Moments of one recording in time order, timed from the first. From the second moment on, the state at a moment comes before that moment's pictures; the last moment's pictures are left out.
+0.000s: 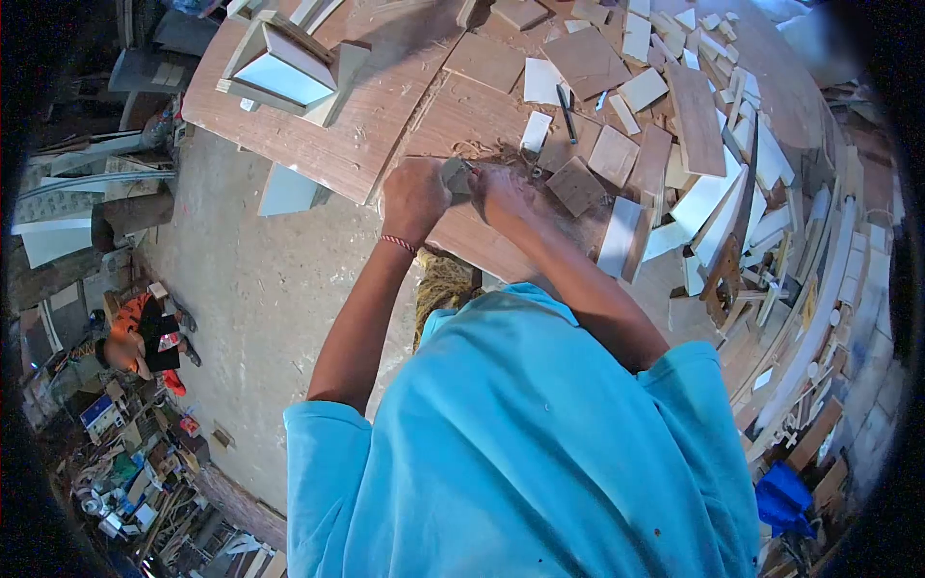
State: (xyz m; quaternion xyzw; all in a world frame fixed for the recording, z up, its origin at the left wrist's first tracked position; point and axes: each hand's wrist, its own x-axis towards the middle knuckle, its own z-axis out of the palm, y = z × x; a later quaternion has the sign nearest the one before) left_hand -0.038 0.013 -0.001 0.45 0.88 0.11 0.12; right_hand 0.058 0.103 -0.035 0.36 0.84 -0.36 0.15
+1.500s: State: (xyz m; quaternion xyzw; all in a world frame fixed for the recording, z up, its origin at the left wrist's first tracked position) left_hand -0.058 0.013 0.004 0.43 0.88 0.09 0.16; right_hand 0.067 0.094 -0.132 0.33 0.87 -0.37 -0.01
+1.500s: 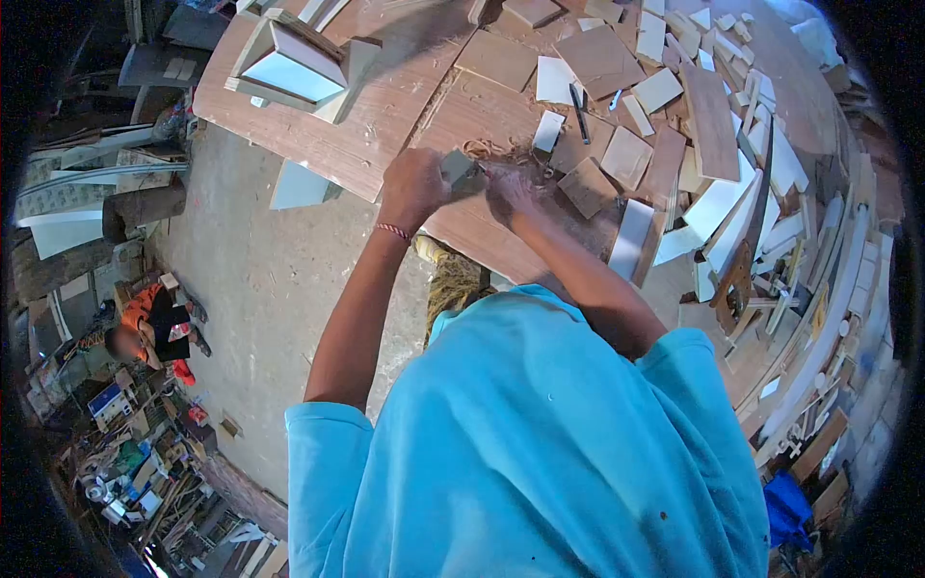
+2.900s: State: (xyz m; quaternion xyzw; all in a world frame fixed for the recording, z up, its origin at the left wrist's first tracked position) left_hand -0.056 0.011 -0.002 0.48 0.87 0.09 0.11; right_hand 0.055 0.094 -0.092 0.36 0.83 -0.40 0.15
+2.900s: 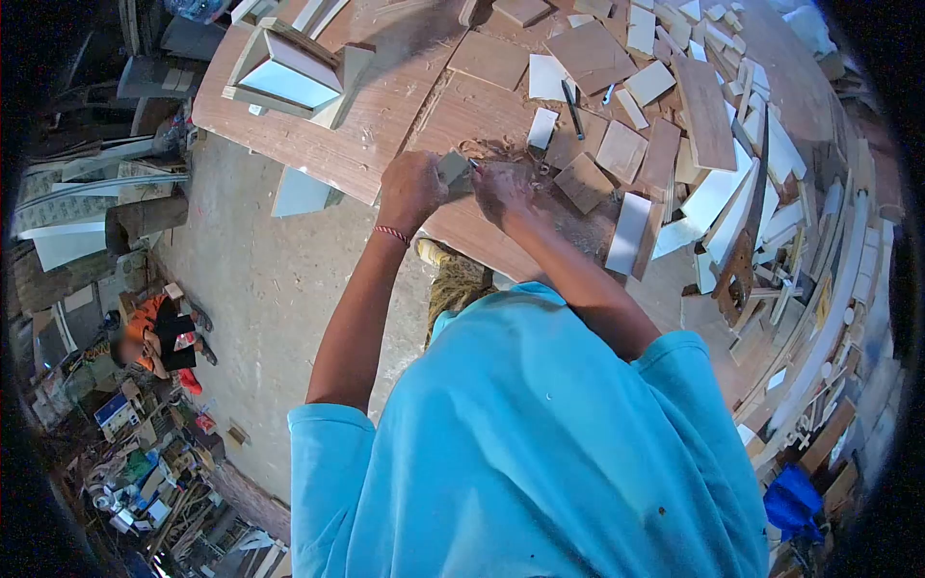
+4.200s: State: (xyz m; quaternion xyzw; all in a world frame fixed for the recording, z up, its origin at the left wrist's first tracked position) left_hand 0.021 -0.045 -0.027 0.52 0.84 0.18 0.01; right_hand 0.057 0.105 -0.102 0.39 0.80 -0.43 0.12
